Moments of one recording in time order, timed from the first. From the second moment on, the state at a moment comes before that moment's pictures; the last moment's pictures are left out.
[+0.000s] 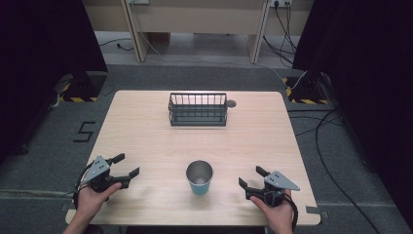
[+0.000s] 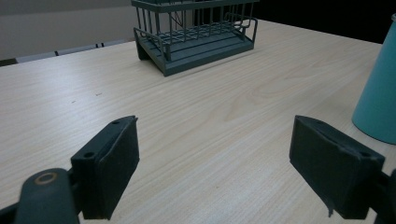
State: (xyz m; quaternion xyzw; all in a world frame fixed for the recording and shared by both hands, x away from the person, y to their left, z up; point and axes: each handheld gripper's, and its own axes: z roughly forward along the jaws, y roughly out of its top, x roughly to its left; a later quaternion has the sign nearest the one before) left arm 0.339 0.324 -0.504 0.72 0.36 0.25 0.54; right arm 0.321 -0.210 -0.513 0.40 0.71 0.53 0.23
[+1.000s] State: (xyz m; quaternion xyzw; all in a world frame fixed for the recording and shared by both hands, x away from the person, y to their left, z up) left arm 0.311 0.237 -0.491 0.76 0.24 0.17 0.58; right arm 0.329 -0.219 -0.513 0.42 0.70 0.53 0.24
